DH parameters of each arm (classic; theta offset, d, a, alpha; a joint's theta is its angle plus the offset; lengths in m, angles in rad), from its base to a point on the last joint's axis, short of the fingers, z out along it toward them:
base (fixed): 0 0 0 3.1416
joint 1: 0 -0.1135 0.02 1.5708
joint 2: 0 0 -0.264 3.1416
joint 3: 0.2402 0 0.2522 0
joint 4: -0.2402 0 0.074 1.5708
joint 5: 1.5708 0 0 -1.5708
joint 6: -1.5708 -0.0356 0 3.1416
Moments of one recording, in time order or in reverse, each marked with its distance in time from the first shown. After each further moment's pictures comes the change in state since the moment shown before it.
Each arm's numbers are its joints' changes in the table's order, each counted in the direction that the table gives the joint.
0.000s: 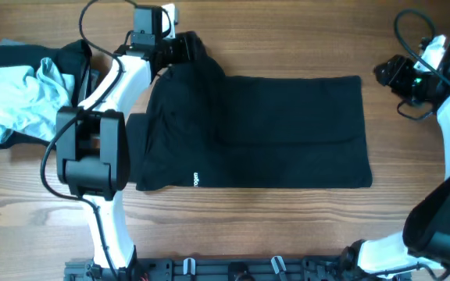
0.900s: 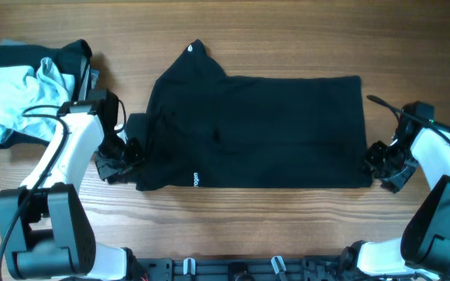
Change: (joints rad) left arm -0.217 -0.514 -0.578 -0.934 -0.148 0.074; right arm 0.001 -0.070 -0.418 -0.288 0.431 -0.154
